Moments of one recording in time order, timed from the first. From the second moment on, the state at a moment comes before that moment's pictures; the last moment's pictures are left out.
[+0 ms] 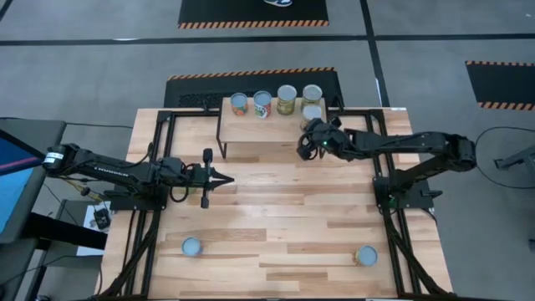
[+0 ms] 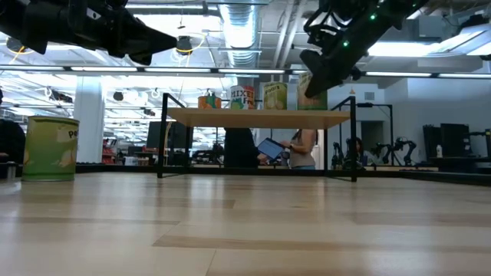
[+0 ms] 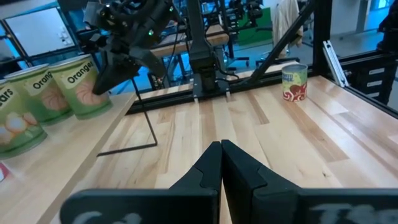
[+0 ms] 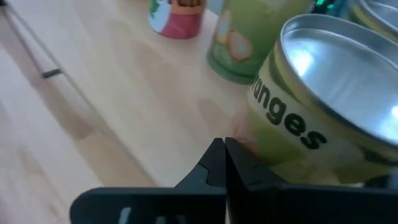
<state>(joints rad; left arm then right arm) -0.07 0.86 0.31 0.45 -0.07 0.20 -0.23 1.32 0.89 -0.21 0.59 0.19</state>
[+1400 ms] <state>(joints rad) -0.07 0.86 0.31 0.44 -0.07 0.18 -0.41 1.15 0.89 -0.38 0.67 0.18</state>
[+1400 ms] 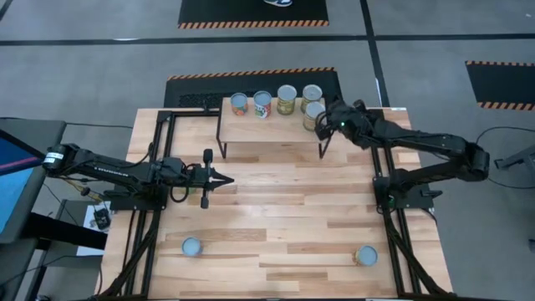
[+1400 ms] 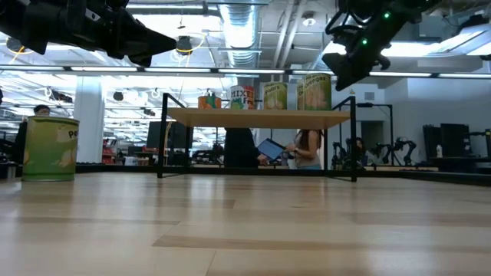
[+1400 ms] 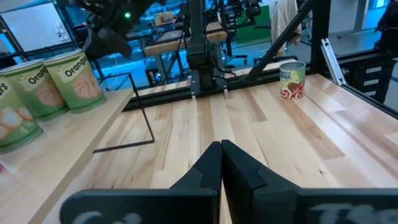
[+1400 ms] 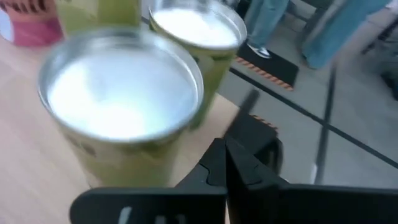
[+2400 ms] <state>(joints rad) -0.07 0.86 0.31 0.44 -0.07 0.19 -0.42 1.12 0.89 -0.30 0.52 -0.01</state>
